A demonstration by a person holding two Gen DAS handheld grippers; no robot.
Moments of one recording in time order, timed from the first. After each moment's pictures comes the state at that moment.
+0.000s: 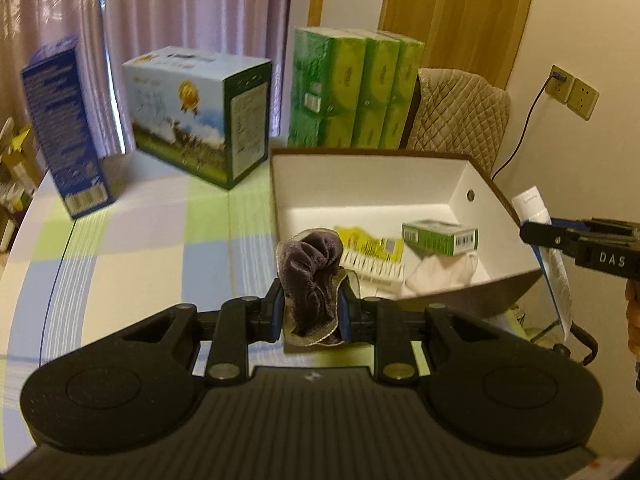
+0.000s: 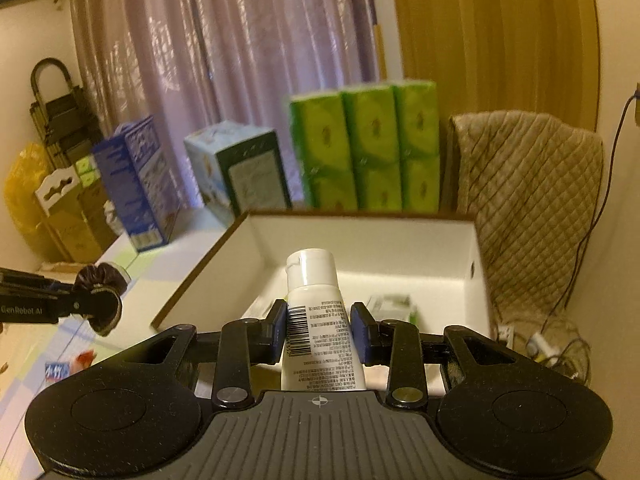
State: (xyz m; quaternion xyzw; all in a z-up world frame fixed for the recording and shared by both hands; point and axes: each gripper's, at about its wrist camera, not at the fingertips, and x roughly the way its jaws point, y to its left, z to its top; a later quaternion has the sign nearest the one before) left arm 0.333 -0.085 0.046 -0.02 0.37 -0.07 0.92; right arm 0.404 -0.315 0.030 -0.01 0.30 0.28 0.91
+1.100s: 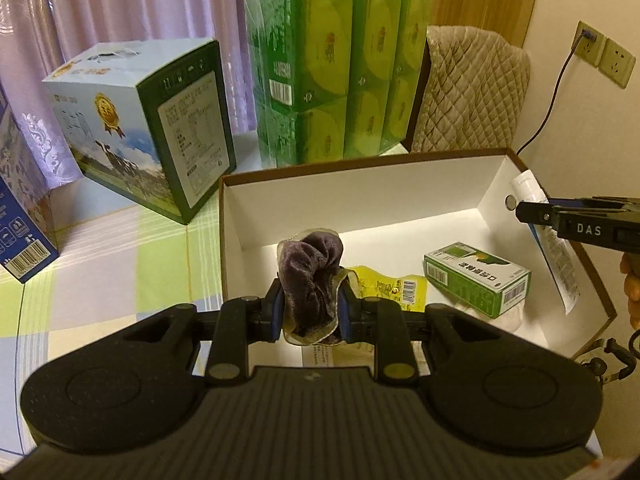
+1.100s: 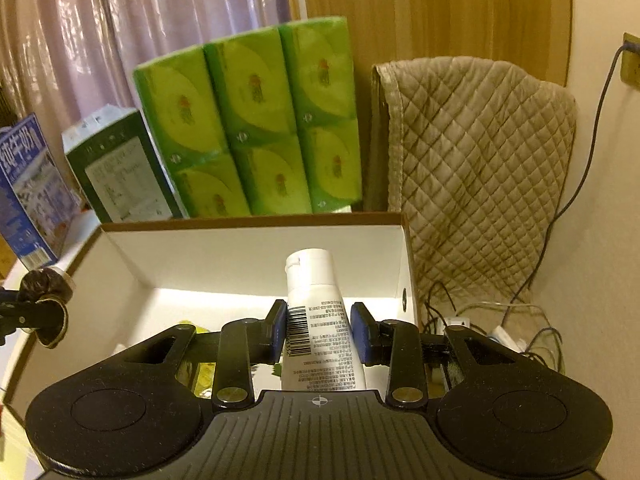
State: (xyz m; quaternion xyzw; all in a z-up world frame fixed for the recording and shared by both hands) left arm 0.483 -0.130 0.001 0.03 0.42 -0.08 0.90; right arm 0.565 -0.329 -0.033 -0.01 0.37 0.19 0.91
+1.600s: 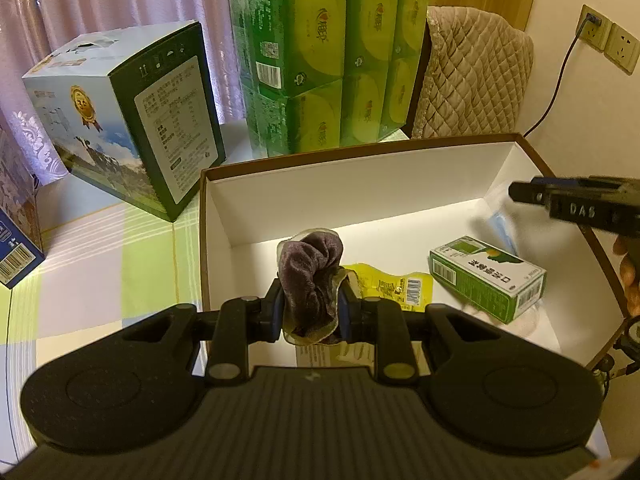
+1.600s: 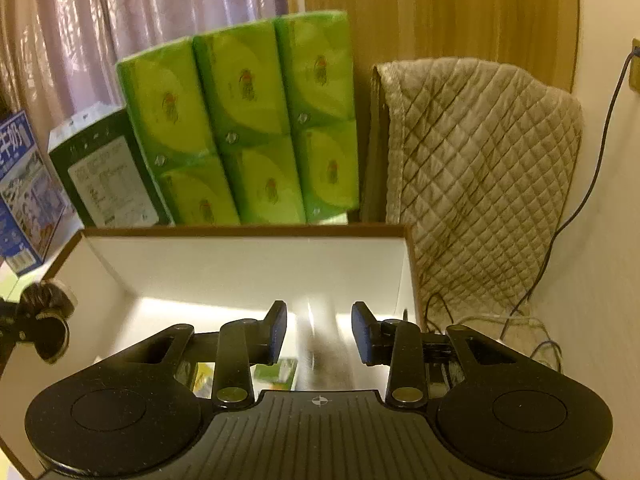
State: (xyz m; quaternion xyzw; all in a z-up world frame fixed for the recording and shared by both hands) left arm 0.504 -0.139 -0.017 0.04 0.44 -0.09 0.89; right arm 0.587 -0.323 -0.044 -0.02 0.36 0.19 0.92
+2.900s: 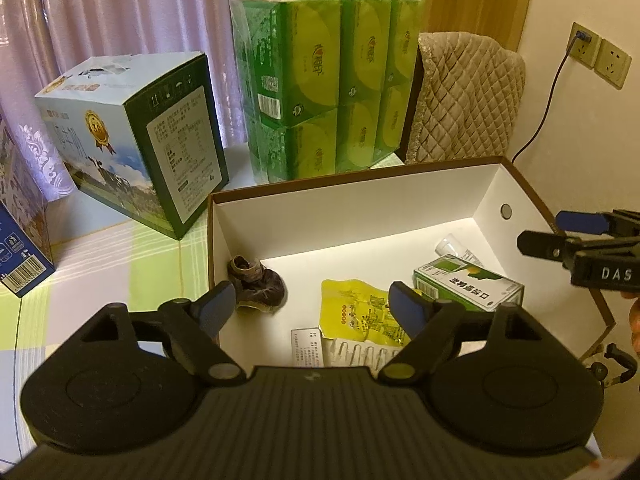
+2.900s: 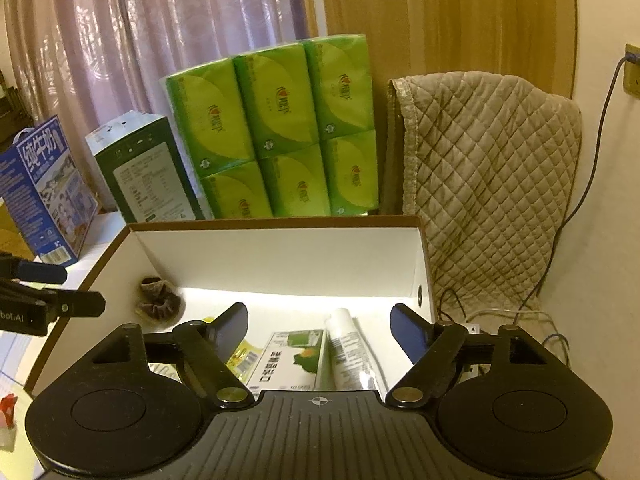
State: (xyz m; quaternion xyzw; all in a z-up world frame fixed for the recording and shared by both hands) left arm 0.486 -0.139 0.009 0.03 0.41 -0.09 0.91; right arm 0.533 -0.325 -0.022 -0.01 0.35 0.21 0.91
